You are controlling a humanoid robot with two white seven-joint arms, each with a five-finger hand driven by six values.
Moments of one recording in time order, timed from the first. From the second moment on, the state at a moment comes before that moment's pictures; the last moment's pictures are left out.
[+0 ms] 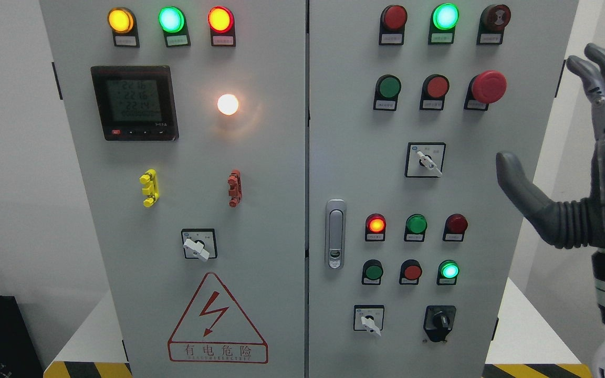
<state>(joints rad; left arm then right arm) 0.04 -0.09 0.00 0.00 0.00 -0.09 0.11 -0.61 -0.26 -0.05 -2.06 0.81 0.01 -0.05</state>
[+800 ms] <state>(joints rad) 0.04 -0.09 0.00 0.00 0.00 -0.09 0.11 -0.61 -0.23 -0.04 -2.05 0.82 0.12 -0.06</state>
